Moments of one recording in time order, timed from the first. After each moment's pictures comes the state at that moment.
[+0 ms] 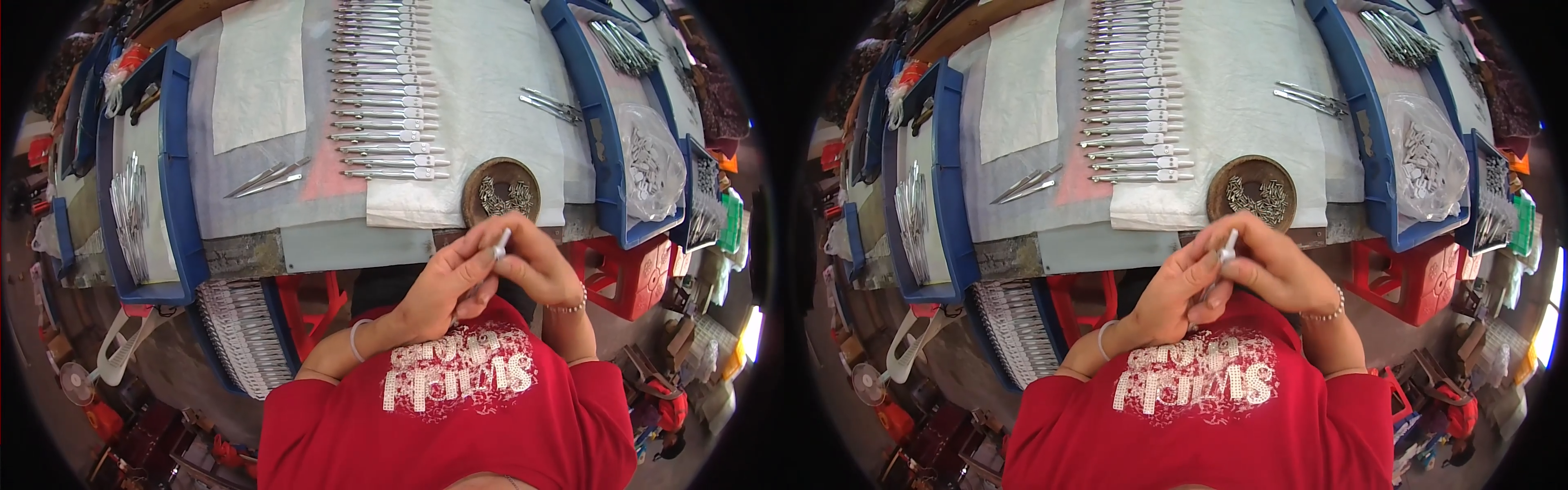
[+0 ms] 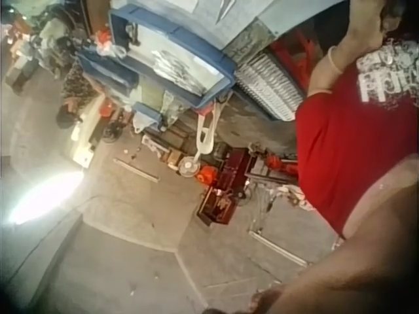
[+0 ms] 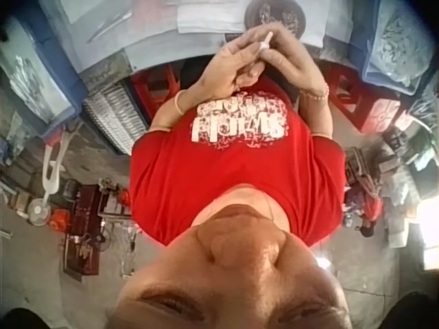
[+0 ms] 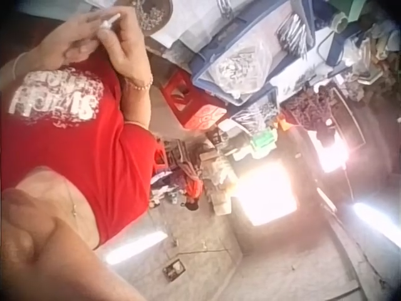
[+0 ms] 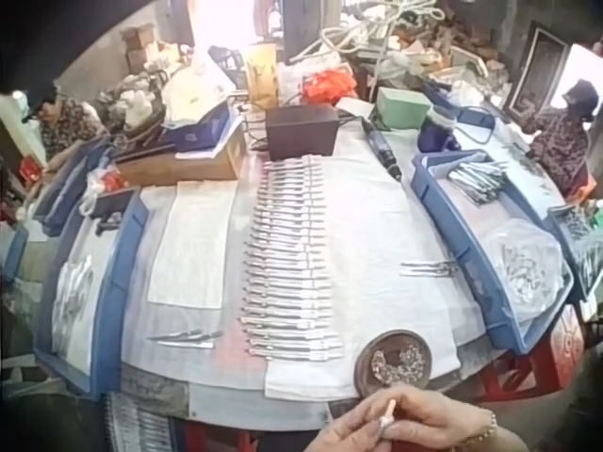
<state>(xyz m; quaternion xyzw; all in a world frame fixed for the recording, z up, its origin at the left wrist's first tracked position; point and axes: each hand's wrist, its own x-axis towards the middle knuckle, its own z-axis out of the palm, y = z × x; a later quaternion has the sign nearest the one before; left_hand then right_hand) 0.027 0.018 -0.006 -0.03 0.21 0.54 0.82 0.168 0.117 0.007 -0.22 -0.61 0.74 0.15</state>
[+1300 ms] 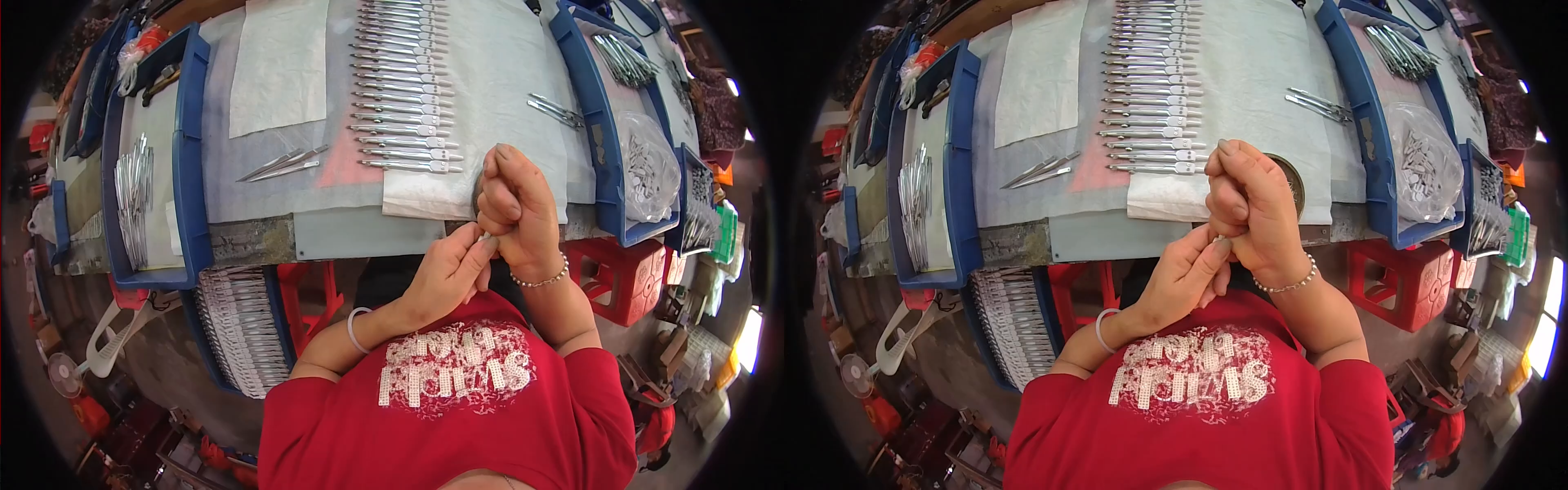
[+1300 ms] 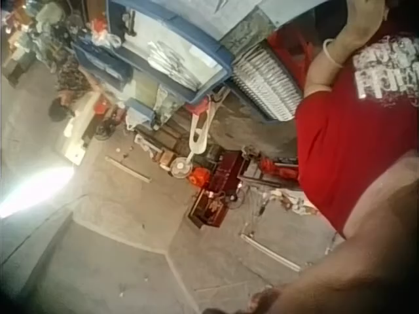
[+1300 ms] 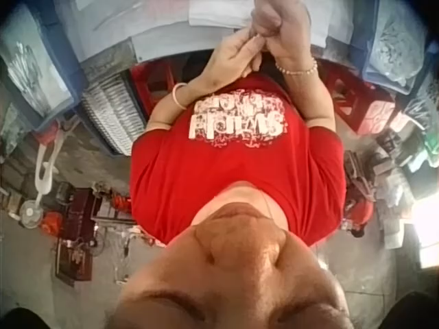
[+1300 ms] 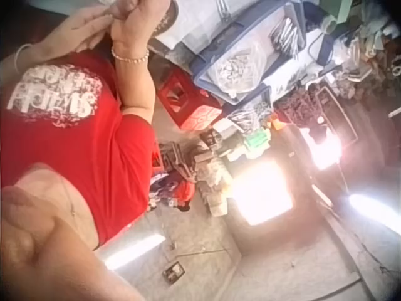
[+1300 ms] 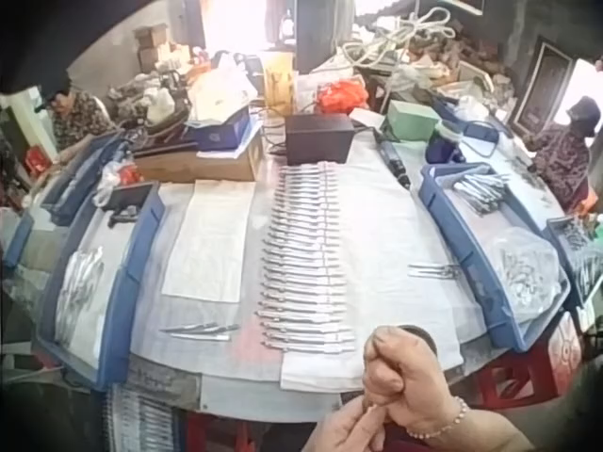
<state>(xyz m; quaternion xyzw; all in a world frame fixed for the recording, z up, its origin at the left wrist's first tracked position) 0.015 0.007 -0.012 0.26 0.43 0.52 0.69 0.098 0.121 0.022 -0.35 -0.26 0.86 0.27</state>
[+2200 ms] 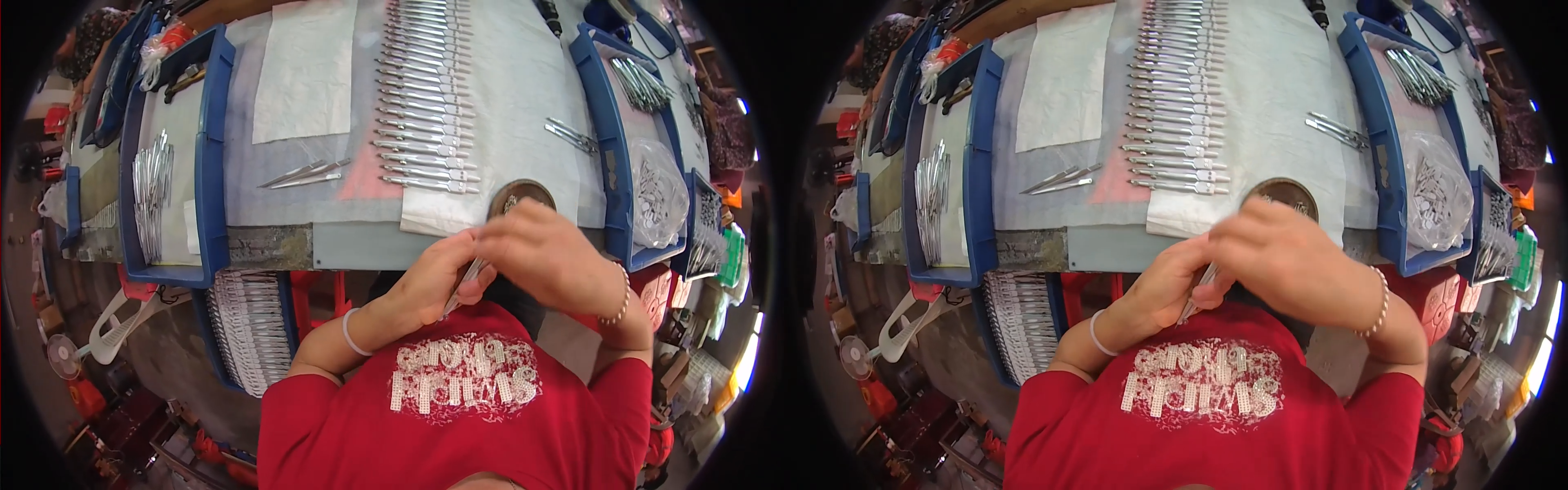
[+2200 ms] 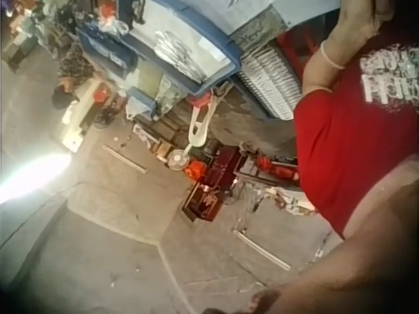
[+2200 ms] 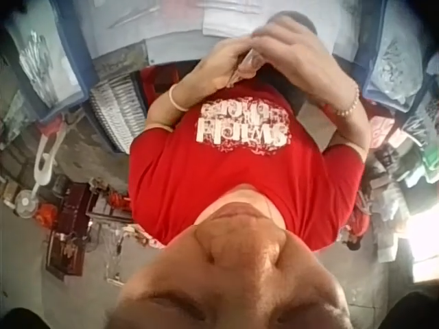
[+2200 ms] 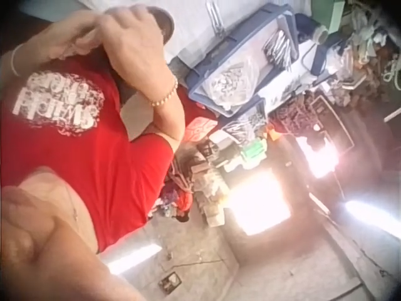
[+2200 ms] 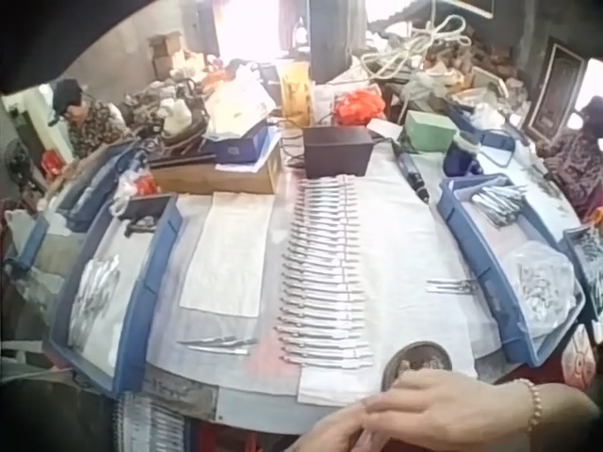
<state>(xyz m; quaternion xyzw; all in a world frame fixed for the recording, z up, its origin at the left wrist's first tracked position) -0.009 0.022 -0.017 -0.08 0.26 0.50 0.82 0.111 0.146 0.062 -0.02 -0.95 0.30 0.08</state>
